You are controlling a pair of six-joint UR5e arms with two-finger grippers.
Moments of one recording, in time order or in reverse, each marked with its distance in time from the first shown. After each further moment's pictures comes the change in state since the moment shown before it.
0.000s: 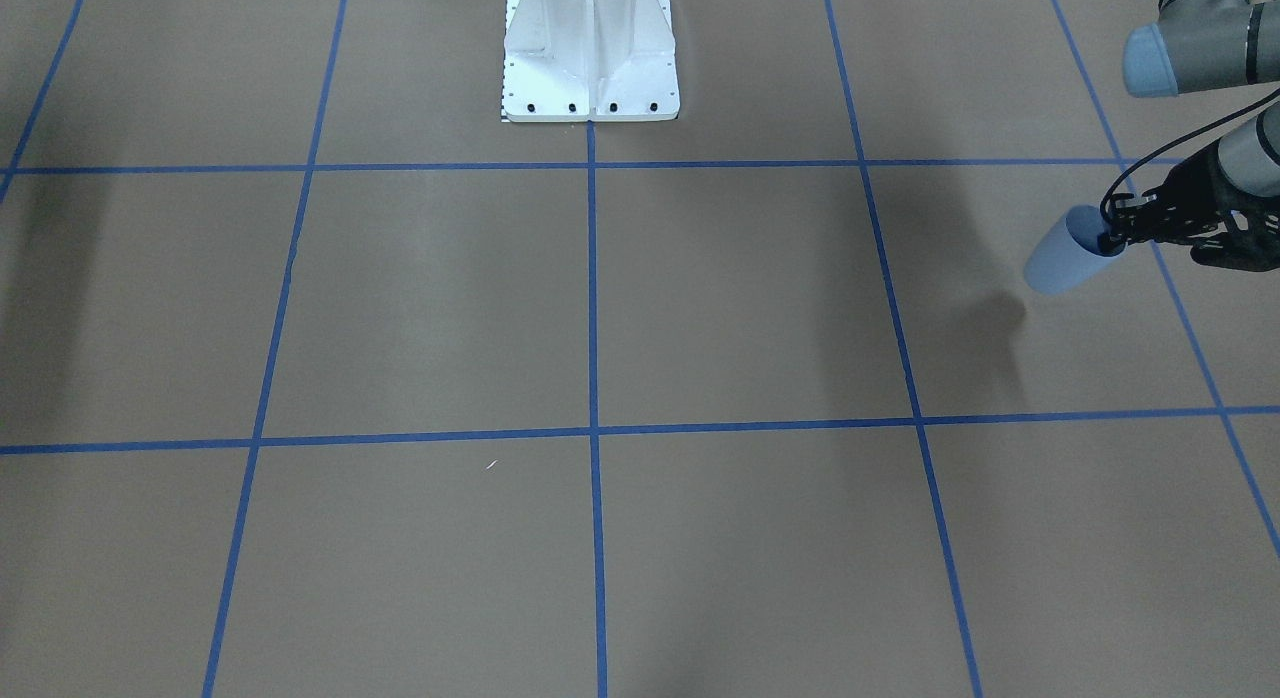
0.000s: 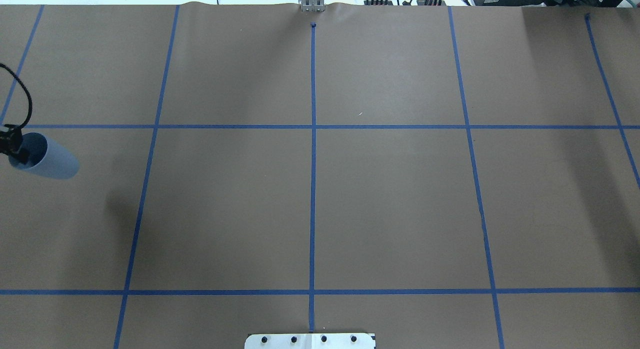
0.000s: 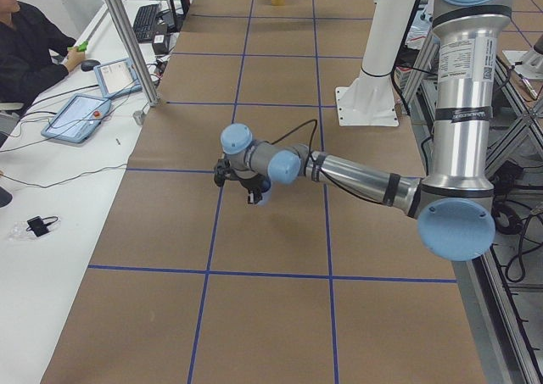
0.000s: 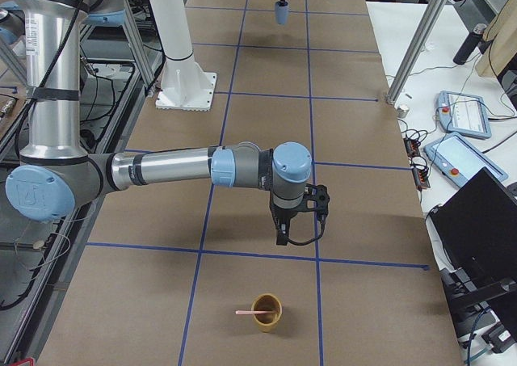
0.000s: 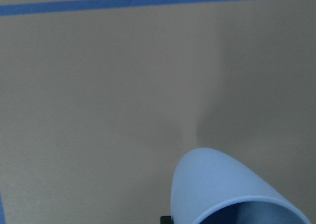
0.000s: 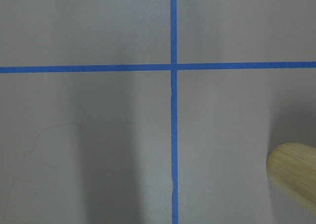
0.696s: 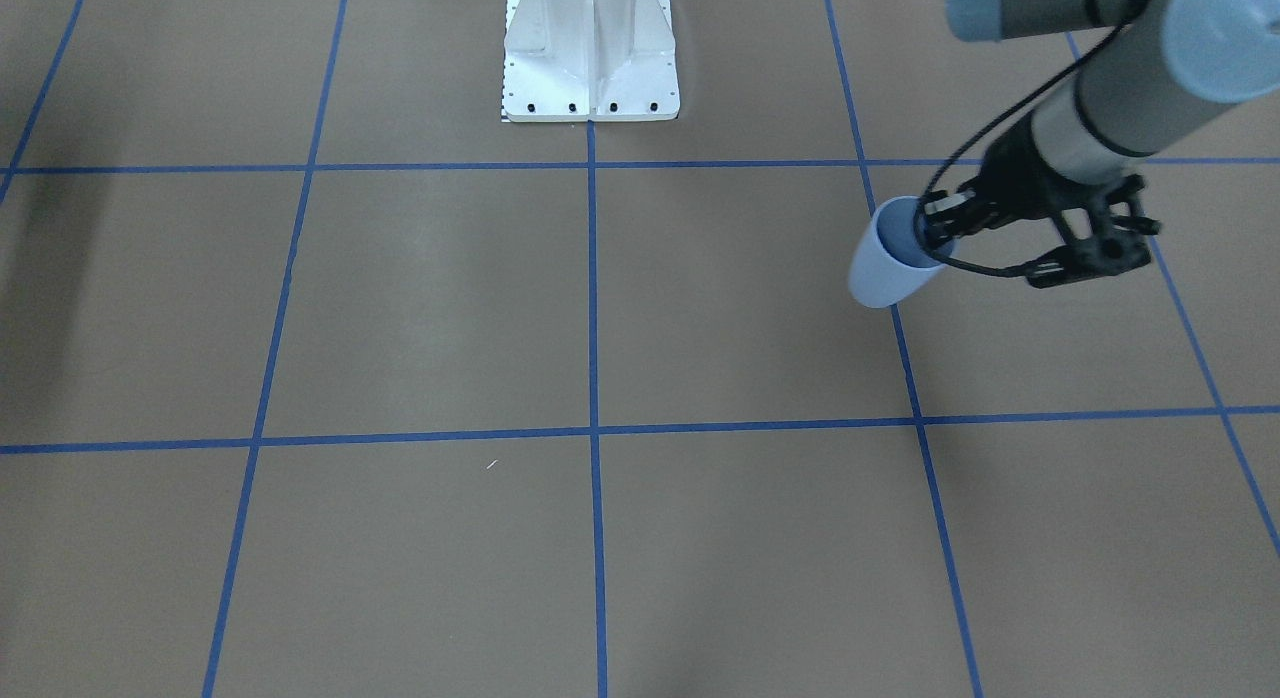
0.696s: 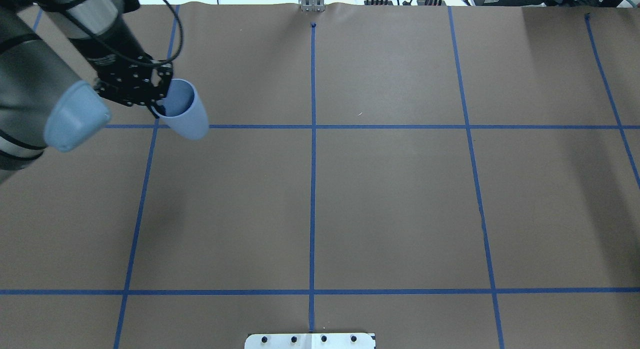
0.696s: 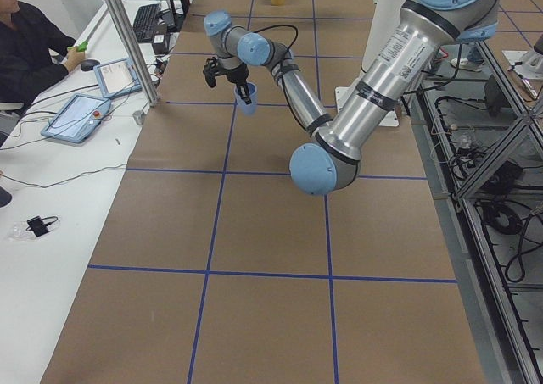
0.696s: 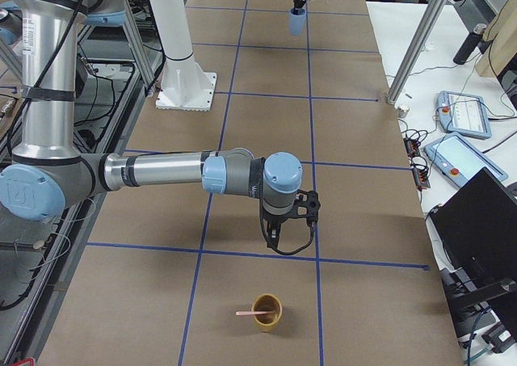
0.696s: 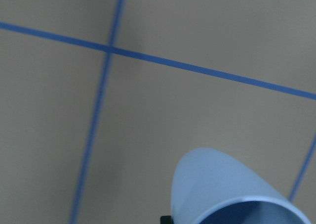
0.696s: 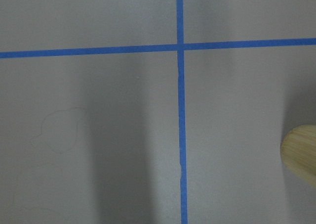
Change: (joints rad) left arm 0.237 -0.549 0.066 0.232 0.014 -0.631; right arm 0.000 -0.044 0.007 0.010 0.049 -0.007
